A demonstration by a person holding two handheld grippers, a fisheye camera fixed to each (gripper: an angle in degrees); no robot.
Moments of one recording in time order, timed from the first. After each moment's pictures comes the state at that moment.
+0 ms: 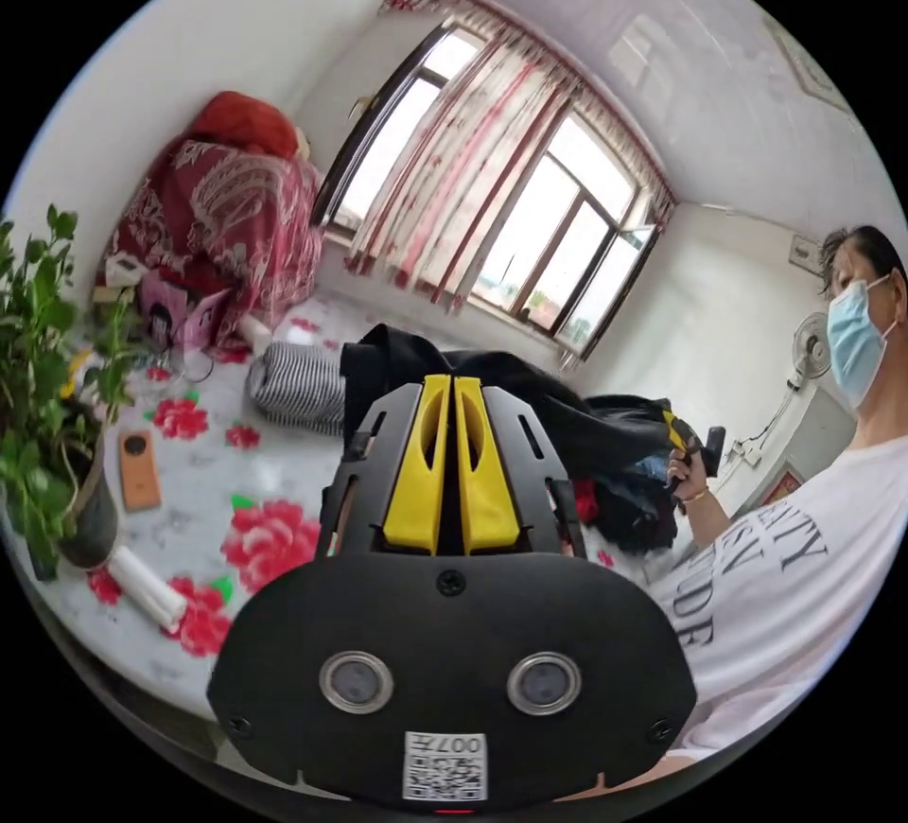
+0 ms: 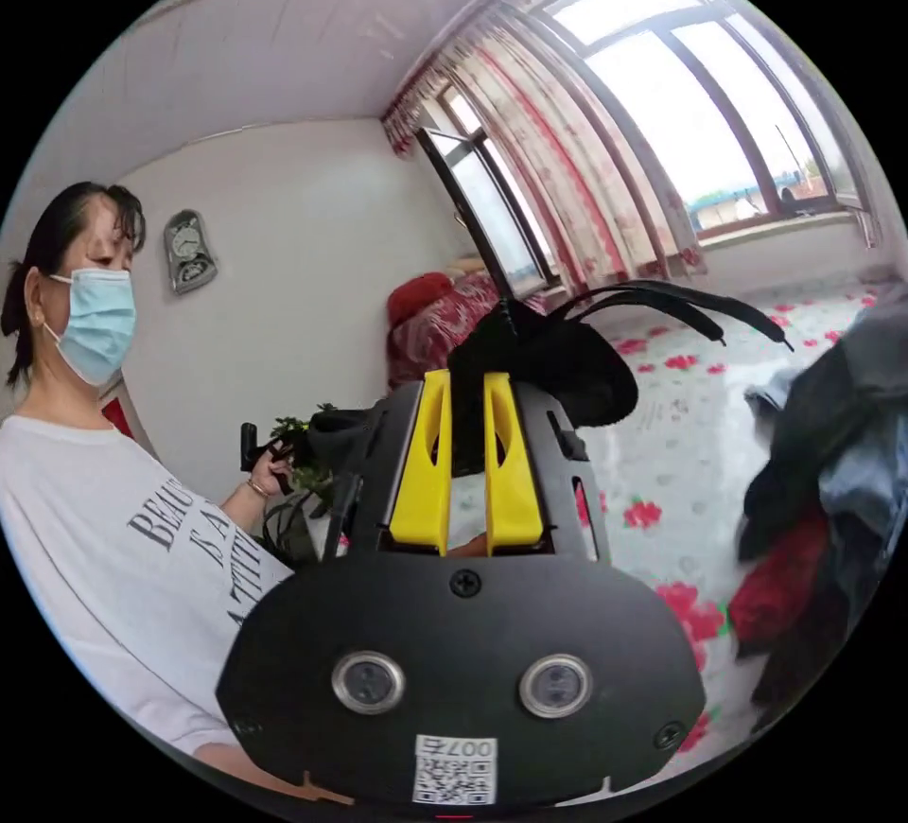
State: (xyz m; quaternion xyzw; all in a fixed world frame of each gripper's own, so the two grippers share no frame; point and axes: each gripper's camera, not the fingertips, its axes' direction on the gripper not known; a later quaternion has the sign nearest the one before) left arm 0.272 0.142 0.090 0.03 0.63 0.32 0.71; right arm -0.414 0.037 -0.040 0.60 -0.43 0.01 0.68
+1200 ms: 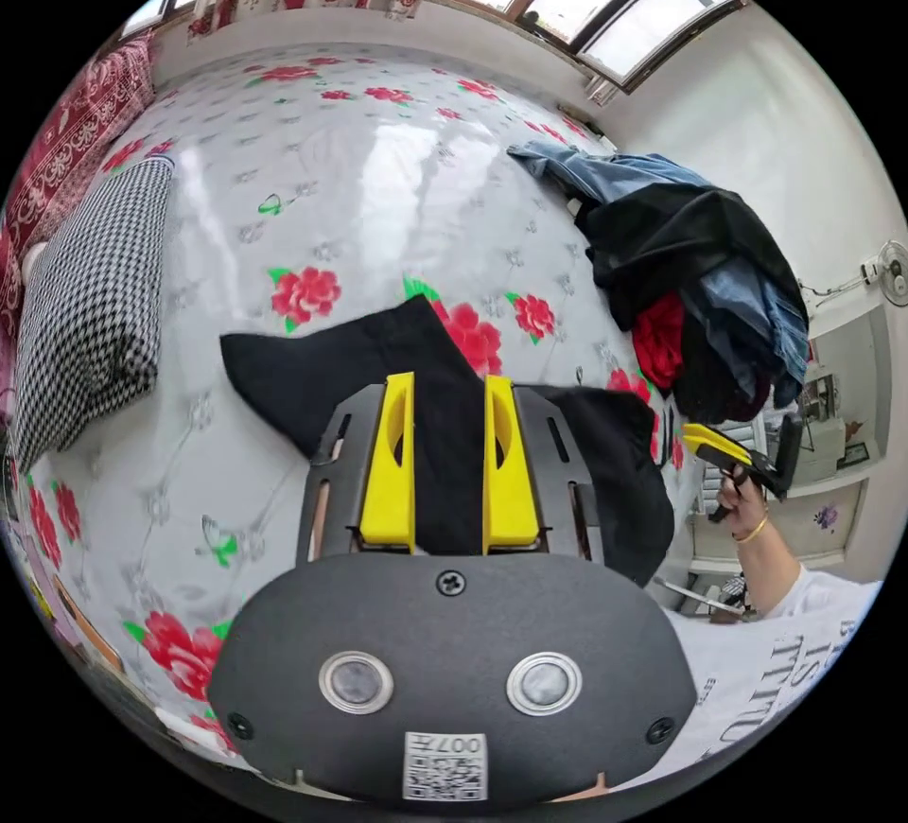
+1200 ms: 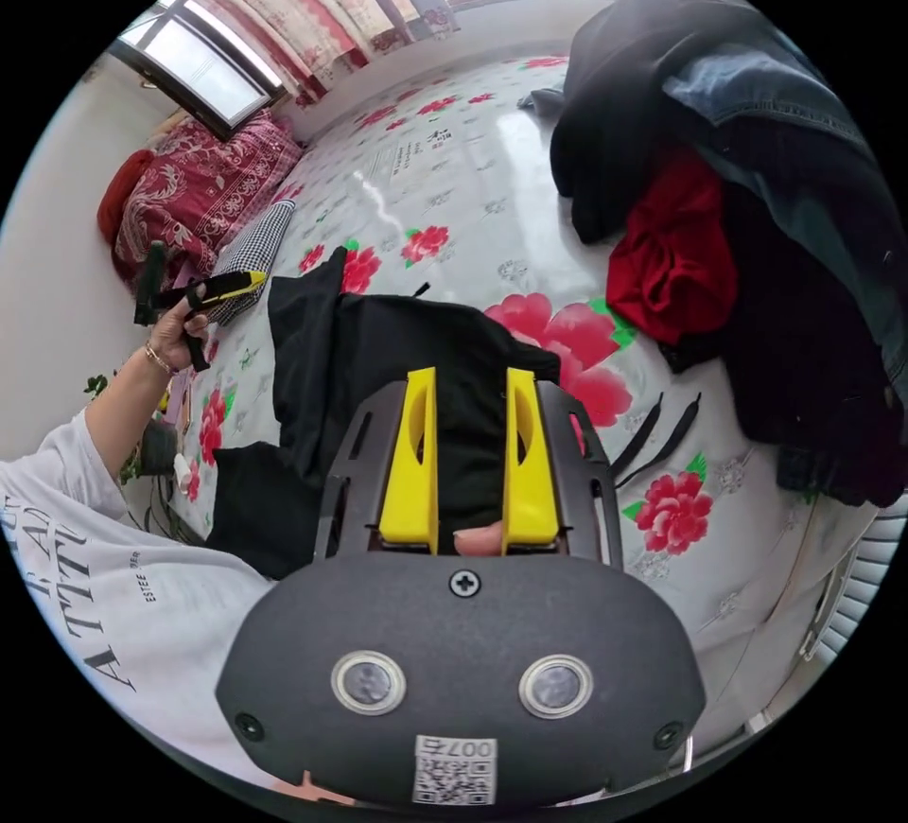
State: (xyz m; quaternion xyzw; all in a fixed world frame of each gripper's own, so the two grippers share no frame) left arm 0.720 0.403 0.201 -0.22 0.43 0.61 0.63; right arm -0.438 -0.150 0.122 0.25 -0.32 0.23 0.88
